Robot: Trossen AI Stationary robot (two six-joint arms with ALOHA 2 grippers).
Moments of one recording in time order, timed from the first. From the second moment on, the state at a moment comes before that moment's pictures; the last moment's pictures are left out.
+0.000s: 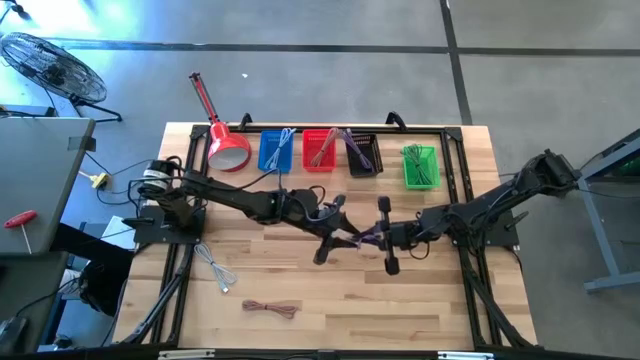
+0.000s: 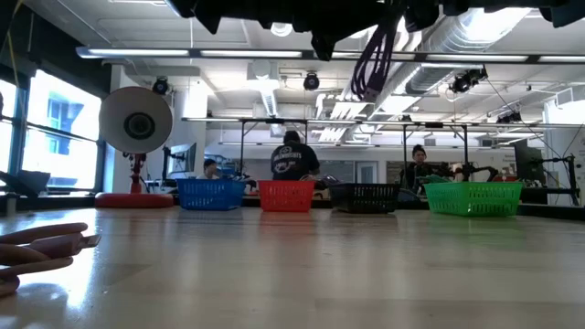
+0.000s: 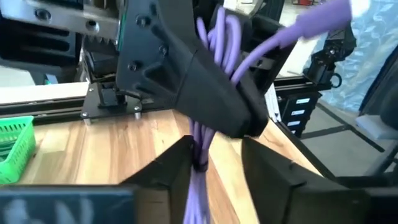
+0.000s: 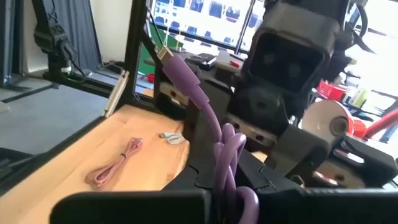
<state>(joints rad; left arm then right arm) -0.12 1.75 1.17 0.42 0.20 -0.01 0.35 1.23 0.54 0.67 0.24 -0.24</state>
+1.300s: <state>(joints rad) -0.17 1.66 1.17 -0.27 -0.22 -0.05 -0.47 1.17 0.58 0.40 0.12 -0.13</state>
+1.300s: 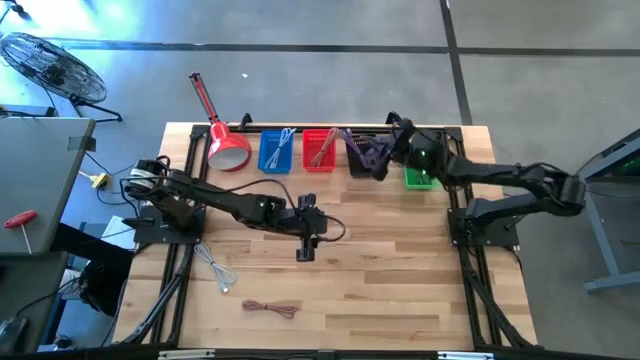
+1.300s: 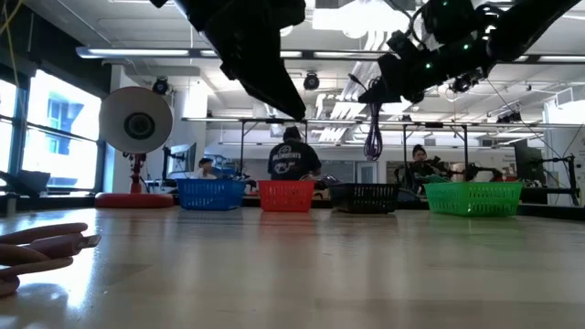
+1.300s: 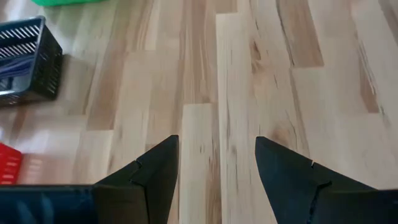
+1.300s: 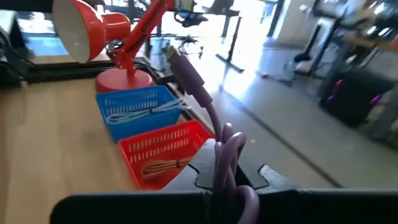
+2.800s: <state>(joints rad) -0.17 1.66 1.17 -0.34 -0.17 -0.08 -0.63 1.62 0.90 0.01 -0.02 0.11</state>
